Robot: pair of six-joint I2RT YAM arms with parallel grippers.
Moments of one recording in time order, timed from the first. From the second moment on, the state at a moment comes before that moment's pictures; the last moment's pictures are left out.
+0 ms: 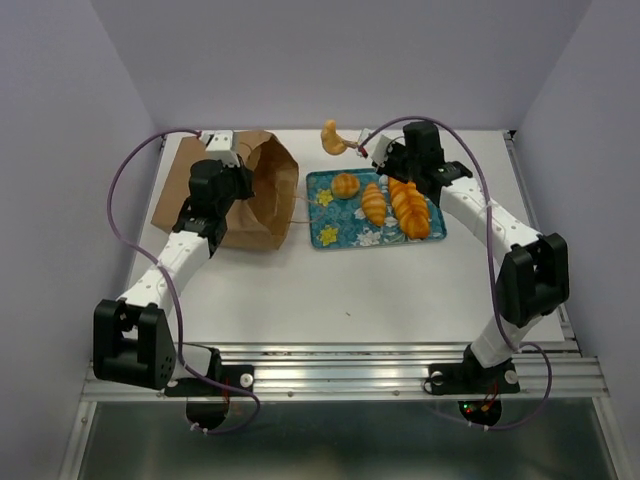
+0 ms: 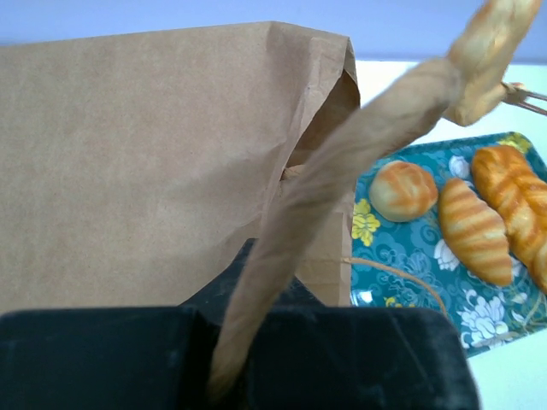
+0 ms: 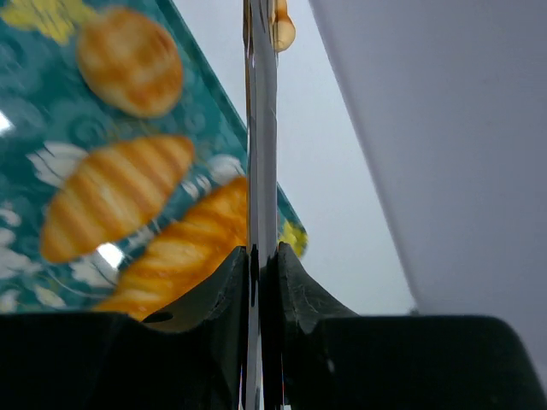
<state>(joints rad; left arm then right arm) -0.19 1.33 0.93 0.18 0.08 -0.20 0.38 1.69 1.52 -0.35 -0.13 -0.79</state>
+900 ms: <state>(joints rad) -0.20 1.24 0.85 0.14 -0.11 -0.28 0.44 1.40 1.02 -0.05 -0.04 -1.48</state>
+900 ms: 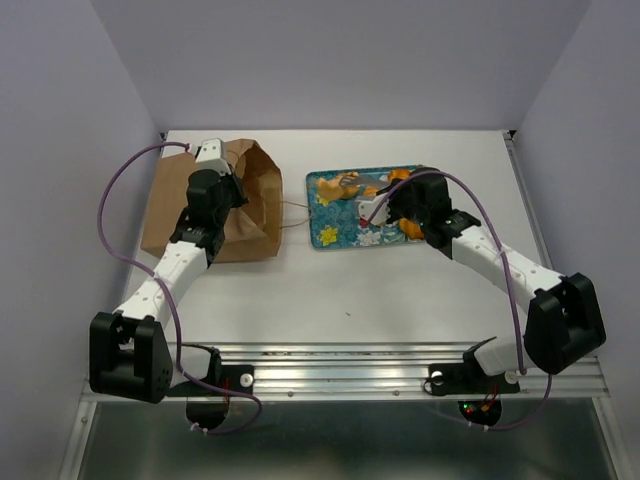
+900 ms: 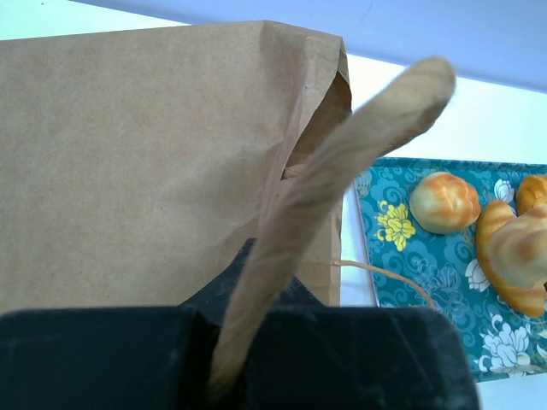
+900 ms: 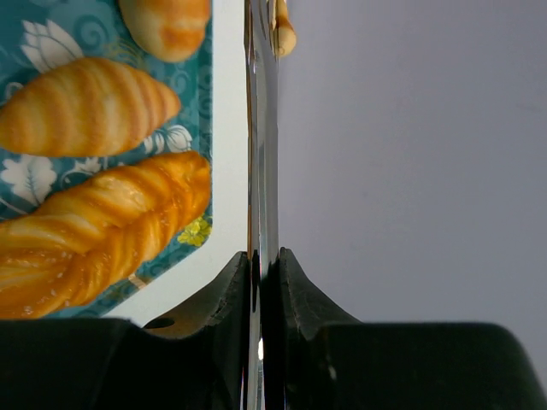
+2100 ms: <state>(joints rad) -0.22 1.17 0.72 0.25 -0.15 -0.27 0.55 1.68 0.67 0.70 0.15 -1.63</state>
